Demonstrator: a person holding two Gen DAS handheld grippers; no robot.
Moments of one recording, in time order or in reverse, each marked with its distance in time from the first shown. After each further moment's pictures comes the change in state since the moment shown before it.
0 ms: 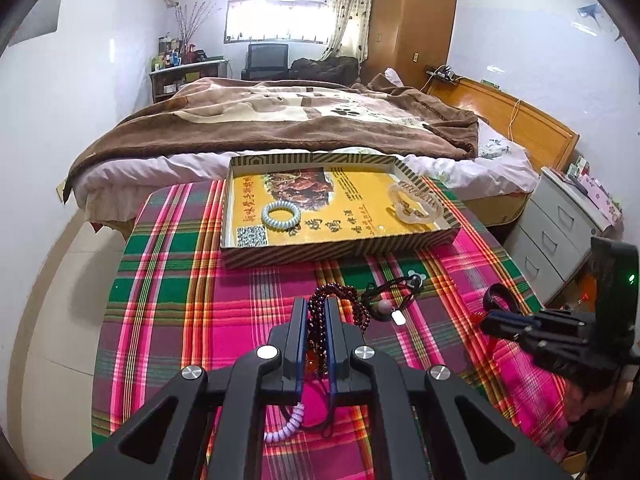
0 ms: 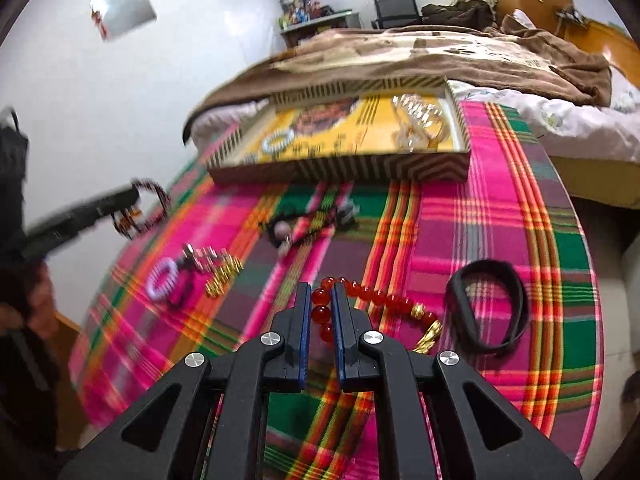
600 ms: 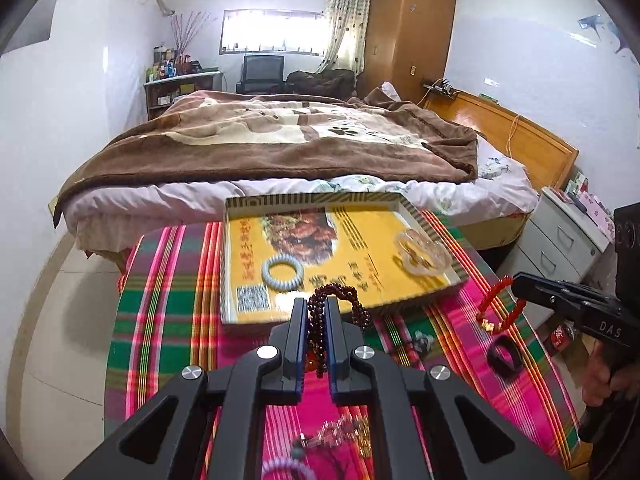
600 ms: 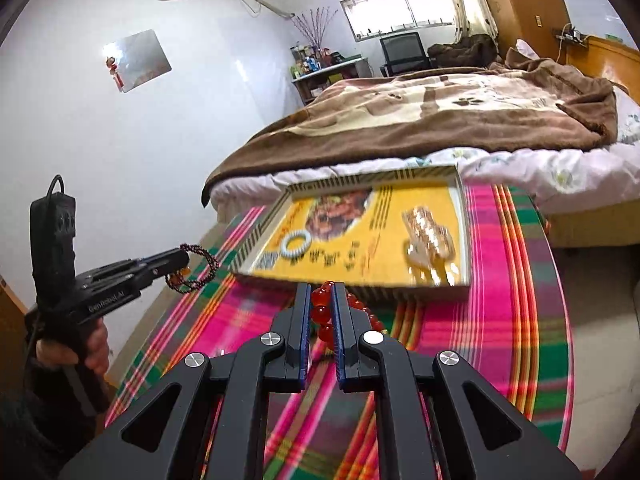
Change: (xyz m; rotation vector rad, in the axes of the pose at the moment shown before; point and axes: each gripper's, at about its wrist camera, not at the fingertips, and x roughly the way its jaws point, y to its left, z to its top) left arm 0.027 0.013 0.066 0.002 -0.037 -0.023; right arm -0.009 0.006 0.095 -0.002 -0.145 0.050
